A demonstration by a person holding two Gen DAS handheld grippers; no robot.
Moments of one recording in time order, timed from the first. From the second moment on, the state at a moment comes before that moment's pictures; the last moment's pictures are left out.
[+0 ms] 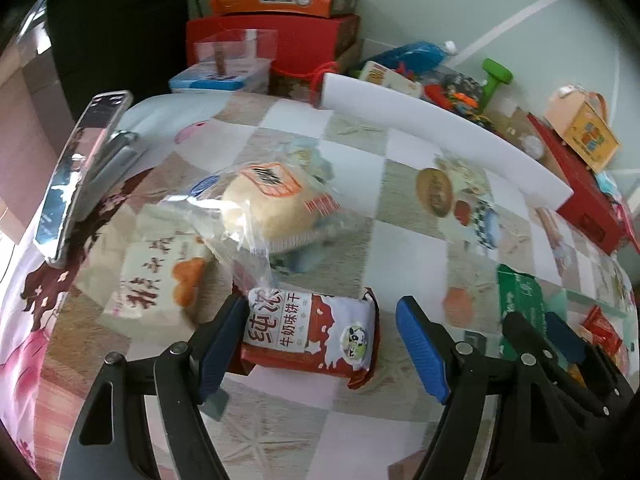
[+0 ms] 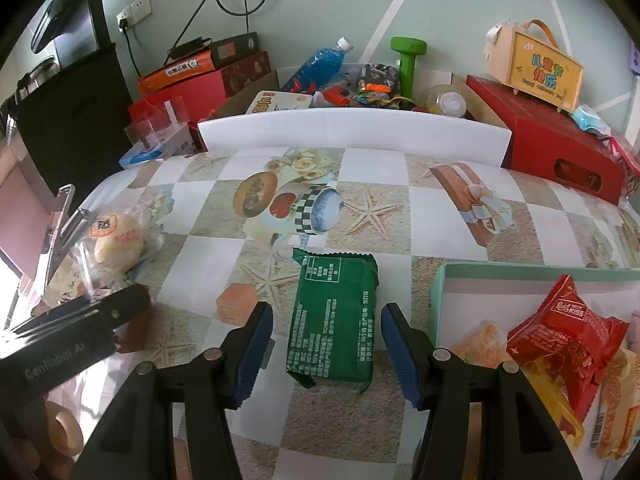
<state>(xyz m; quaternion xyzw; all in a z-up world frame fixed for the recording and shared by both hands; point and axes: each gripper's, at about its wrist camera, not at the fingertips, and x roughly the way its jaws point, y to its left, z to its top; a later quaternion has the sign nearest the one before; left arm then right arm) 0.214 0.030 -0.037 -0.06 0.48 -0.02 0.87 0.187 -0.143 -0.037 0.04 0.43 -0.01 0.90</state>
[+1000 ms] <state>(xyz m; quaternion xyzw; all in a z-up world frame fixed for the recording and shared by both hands) 0.205 0.039 -0.034 -0.01 0.50 0.02 0.87 0.185 -0.135 -0.042 0.02 0.45 0.01 0.89</state>
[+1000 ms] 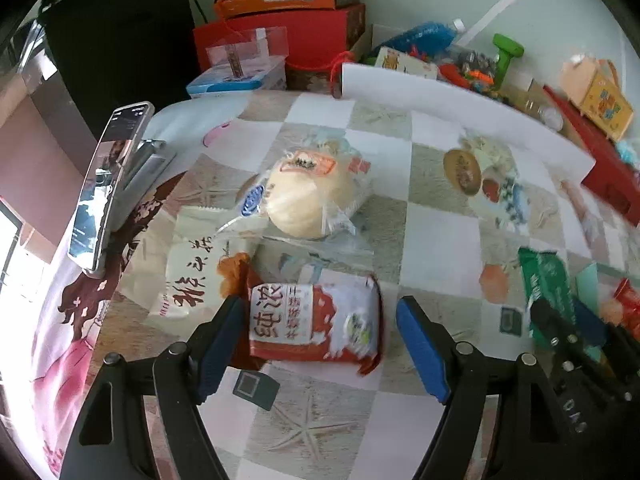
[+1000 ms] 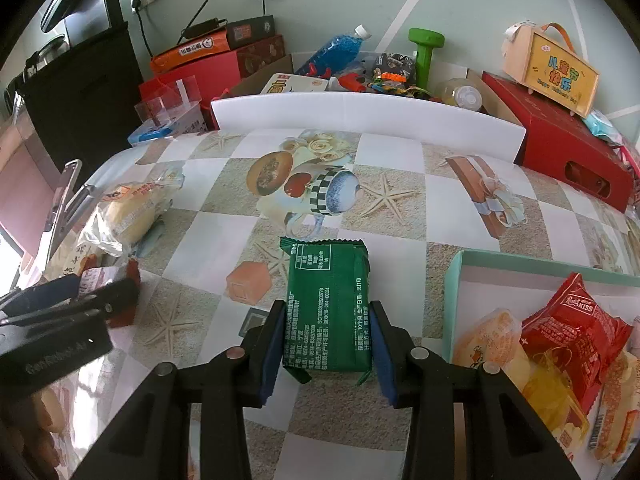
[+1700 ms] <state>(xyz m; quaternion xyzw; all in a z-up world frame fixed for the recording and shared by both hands) 0.208 0.041 -0.047 -0.03 0.51 -0.01 0.86 0.185 -0.134 -0.041 0.02 0.45 0.01 0.89</state>
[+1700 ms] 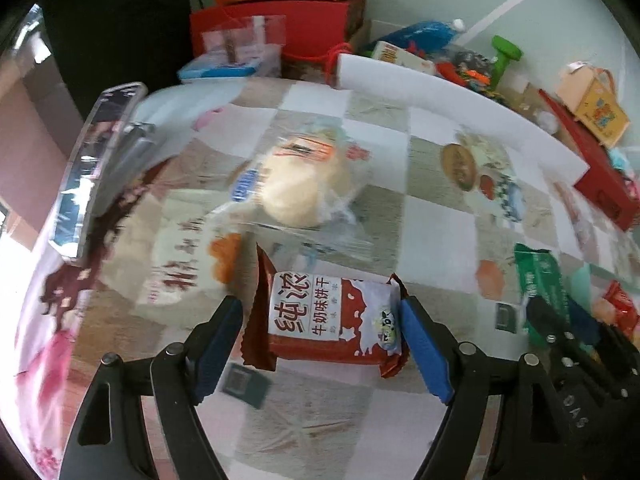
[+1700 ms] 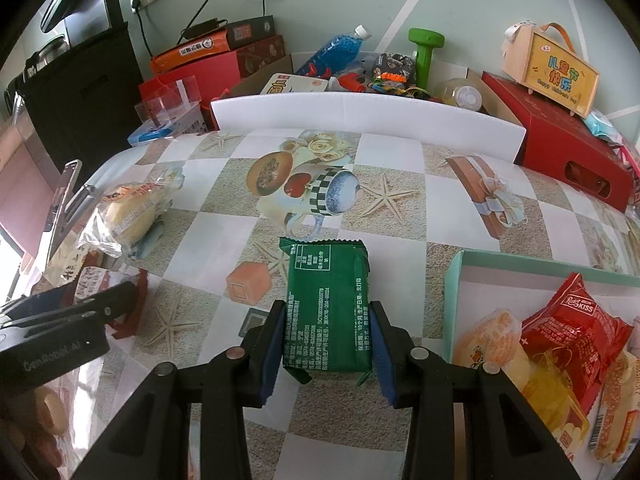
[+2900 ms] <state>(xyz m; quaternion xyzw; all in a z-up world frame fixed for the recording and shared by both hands) 0.183 0.019 -0.015 -0.03 0.47 -0.06 0.88 0.151 -0.139 0.004 0.01 0.43 -0.01 0.90</state>
